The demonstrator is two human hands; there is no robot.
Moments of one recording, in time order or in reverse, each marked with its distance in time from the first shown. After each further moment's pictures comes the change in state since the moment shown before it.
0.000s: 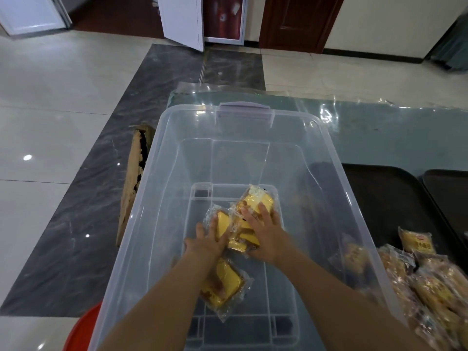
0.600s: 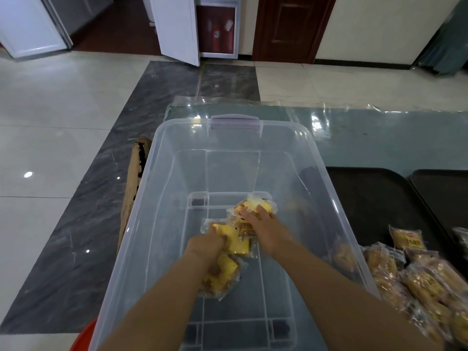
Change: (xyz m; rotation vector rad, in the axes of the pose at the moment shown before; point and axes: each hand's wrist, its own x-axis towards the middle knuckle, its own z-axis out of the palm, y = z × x) left_hand -0.024 0.006 -0.037 -0.116 0.059 0.042; right_hand -0.015 -0.005 -0.039 0.096 0.022 0.050
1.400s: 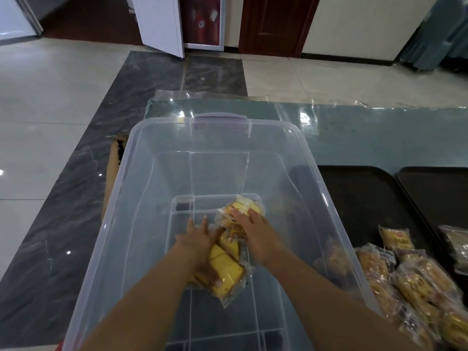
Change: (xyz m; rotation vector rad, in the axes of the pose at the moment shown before) left_hand 0.047 -0.011 0.001 0.020 -0.059 0.056; right_hand 0.011 0.005 0.007 0.047 0.042 0.017
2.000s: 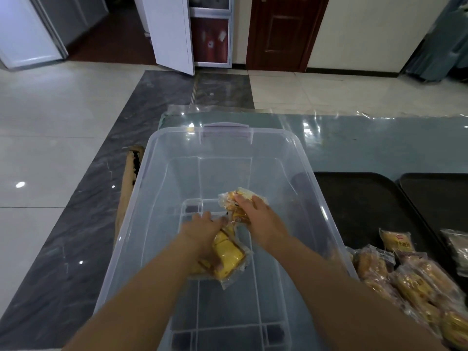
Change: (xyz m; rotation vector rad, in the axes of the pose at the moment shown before) left_hand -0.045 0.005 -0.037 0.057 0.198 -0.012; right_hand -0.006 -0.012 -0.032 0.053 0.164 -0.082
